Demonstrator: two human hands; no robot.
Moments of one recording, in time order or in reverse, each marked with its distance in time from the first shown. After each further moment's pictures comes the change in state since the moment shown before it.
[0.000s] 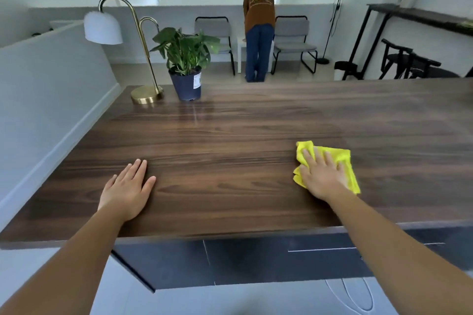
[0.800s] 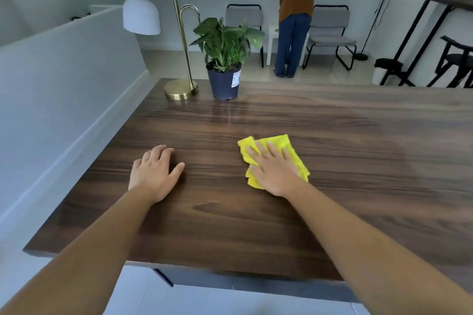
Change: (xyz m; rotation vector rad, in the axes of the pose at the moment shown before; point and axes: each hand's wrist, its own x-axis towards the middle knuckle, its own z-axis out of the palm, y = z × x) left_hand 0.060 -0.014 -0.025 -0.011 0.096 0.006; right_hand 0.059 -0.183 0.017 -0.071 -0.079 -0.520
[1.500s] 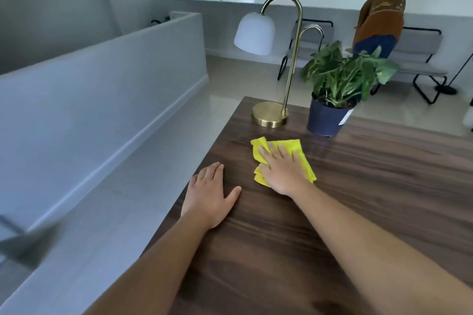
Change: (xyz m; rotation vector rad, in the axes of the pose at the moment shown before) left_hand 0.064 -0.108 0.004 -0.134 0.039 -0.092; right_hand 0.198 -0.181 -0.014 0.026 0.031 -0.127
